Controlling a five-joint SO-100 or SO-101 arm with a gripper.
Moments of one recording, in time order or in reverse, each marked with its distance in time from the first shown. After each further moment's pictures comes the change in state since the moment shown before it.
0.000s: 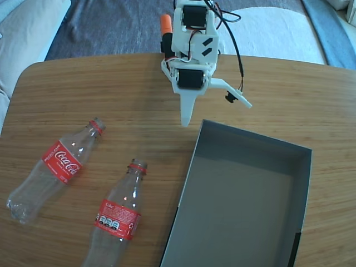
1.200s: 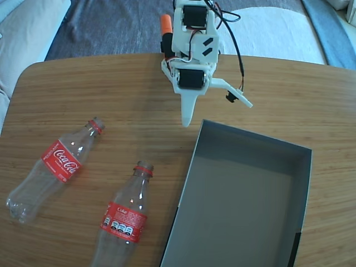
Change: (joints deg) arm -0.5 0.0 0.0 0.0 0.0
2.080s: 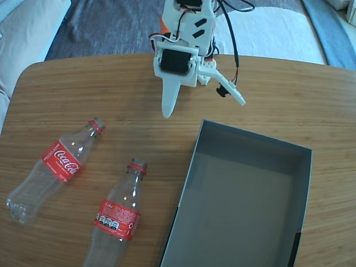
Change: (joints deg) arm 9.7 -26.3 -26.5 0.0 -0.2
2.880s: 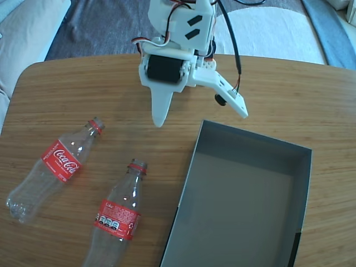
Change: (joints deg) arm 0.1 -31.7 -32.0 8.6 0.0
